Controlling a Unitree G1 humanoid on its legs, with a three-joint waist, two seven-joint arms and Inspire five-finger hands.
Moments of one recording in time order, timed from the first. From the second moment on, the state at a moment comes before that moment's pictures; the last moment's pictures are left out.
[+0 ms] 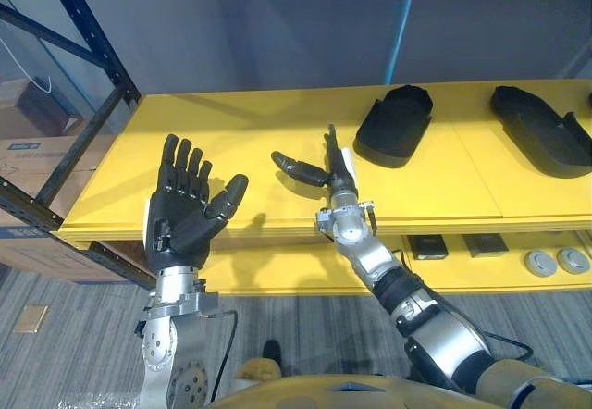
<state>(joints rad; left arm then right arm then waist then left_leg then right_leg) 0.40 0.08 -0.06 -0.36 -0.59 -0.35 -0.02 -0.55 -0.01 0.43 0.66 0.08 -0.09 -0.54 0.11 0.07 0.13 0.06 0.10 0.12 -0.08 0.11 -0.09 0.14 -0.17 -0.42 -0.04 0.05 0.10</state>
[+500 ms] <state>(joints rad) 0.38 0.08 -0.13 -0.29 -0.59 -0.36 0.03 -0.56 0.00 0.38 0.70 -0.03 -0.10 -0.69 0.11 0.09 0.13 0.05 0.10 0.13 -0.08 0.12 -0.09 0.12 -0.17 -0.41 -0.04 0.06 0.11</state>
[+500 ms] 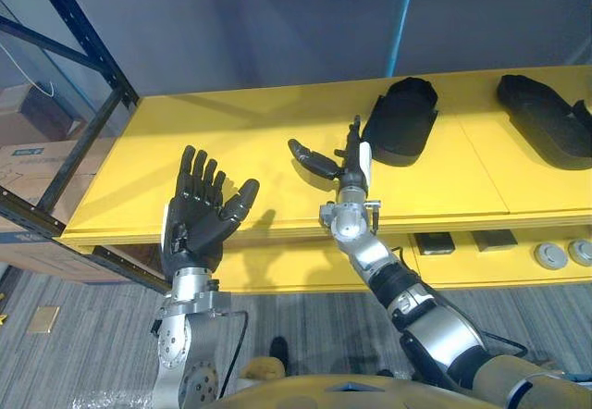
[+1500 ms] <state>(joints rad) 0.34 0.10 -0.24 -0.14 -0.60 -0.36 0.05 -0.44 0.00 0.32 0.63 -0.03 -0.22 -0.70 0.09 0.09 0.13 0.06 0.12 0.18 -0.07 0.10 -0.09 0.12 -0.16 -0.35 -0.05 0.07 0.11</state>
